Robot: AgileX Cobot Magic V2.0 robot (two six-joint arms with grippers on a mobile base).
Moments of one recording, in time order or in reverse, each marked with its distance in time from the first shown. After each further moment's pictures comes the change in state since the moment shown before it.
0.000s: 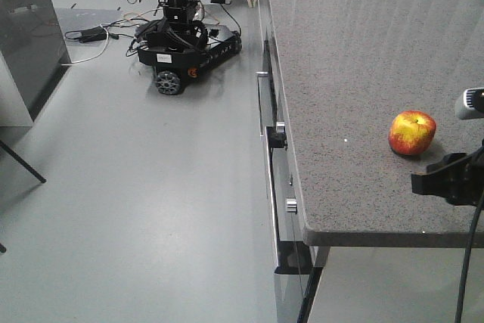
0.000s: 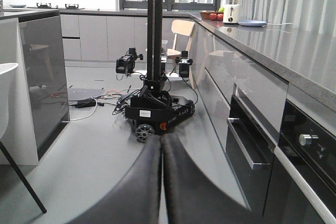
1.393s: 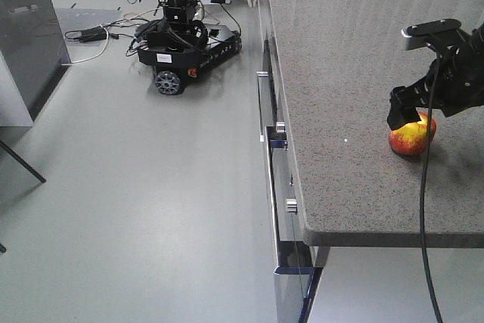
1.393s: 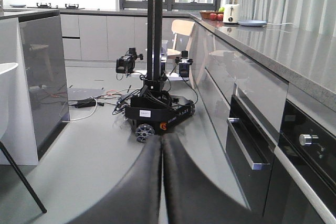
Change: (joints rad) left arm 0.000 0.000 0.000 0.000 0.000 0.000; right arm -0.124 0.771 -0.930 0.062 0.577 -0.324
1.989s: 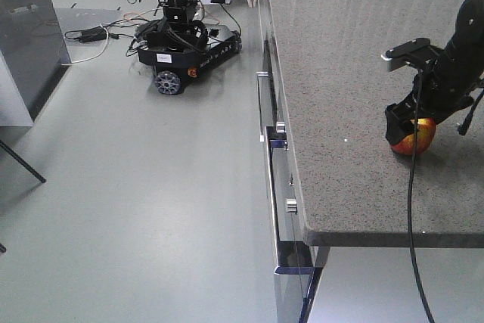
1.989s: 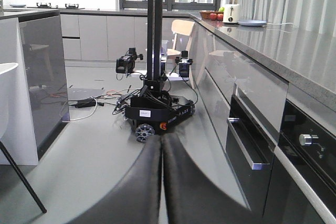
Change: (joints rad) left arm 0.000 0.000 0.000 0.000 0.000 0.000; right arm 0.000 0.212 -0.204 -0.055 0.129 -0.164
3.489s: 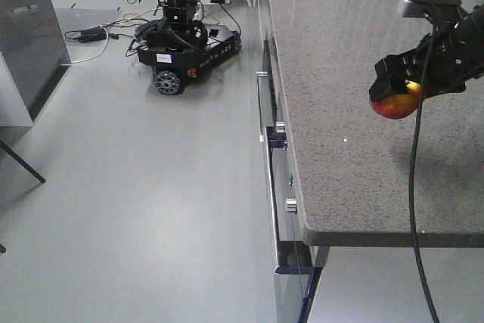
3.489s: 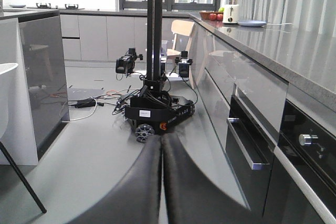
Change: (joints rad) left arm 0.000 0.000 0.000 0.000 0.000 0.000; right arm 0.019 -0.286 0.204 0.280 -0.145 0.210
